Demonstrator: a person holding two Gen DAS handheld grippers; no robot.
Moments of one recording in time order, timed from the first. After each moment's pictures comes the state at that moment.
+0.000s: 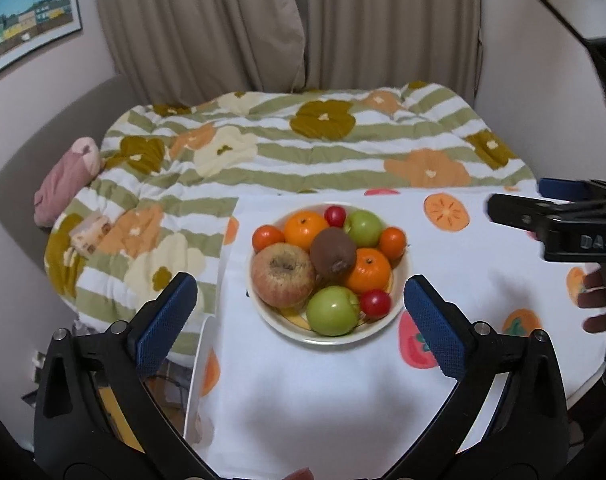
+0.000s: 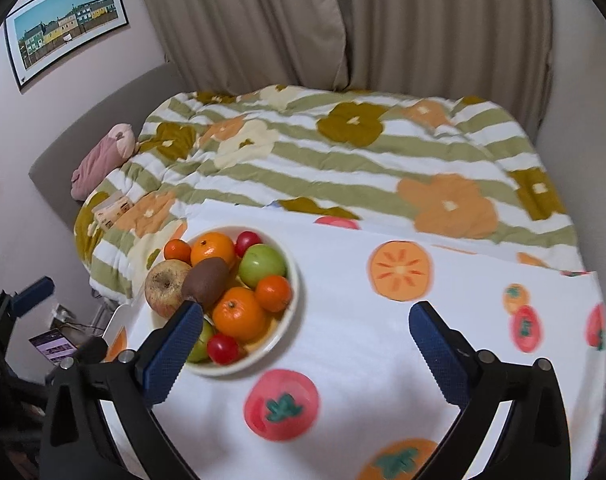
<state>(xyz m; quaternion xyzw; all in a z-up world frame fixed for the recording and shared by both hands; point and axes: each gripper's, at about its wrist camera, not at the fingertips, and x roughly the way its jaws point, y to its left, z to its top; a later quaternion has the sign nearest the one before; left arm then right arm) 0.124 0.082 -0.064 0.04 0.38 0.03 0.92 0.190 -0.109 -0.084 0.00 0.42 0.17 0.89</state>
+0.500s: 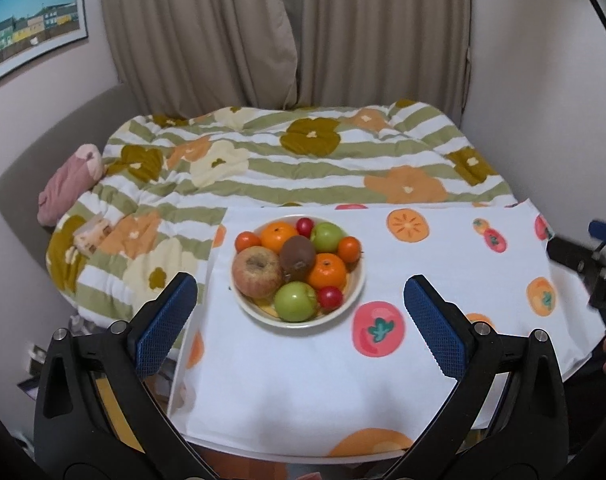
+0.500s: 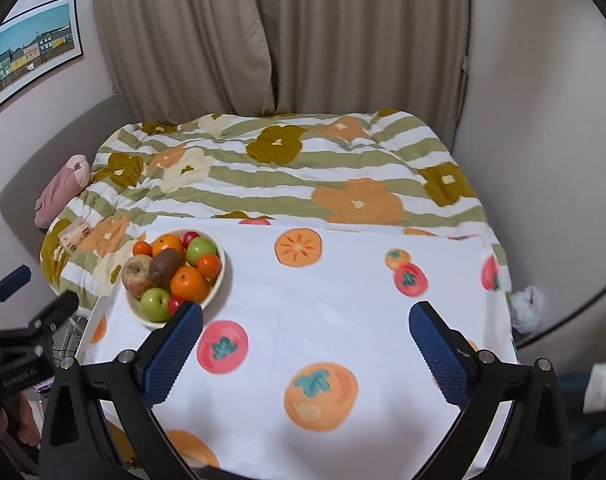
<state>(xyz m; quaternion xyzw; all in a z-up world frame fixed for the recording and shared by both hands) 0.076 0.046 -0.022 0.02 0.36 0.03 0.93 0.092 -0.179 -0.035 0.00 0.40 0.06 0.92</state>
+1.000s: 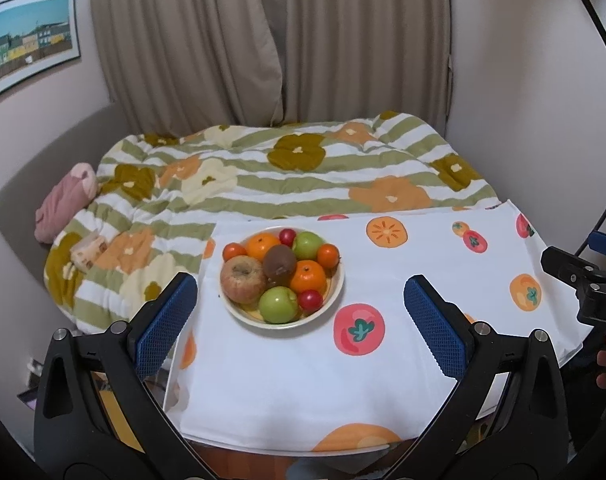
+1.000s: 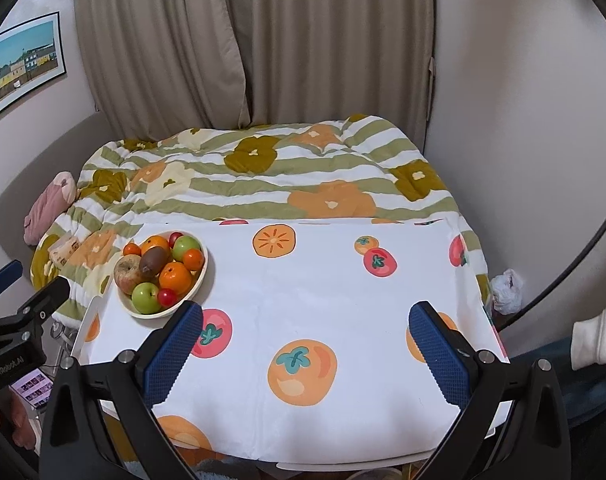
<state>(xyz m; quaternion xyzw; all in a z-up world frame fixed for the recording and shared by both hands) 0.053 0.023 -0.009 0.04 0.33 0.01 0.94 0.052 -0.198 -0.032 0.02 0.38 0.02 0.93</state>
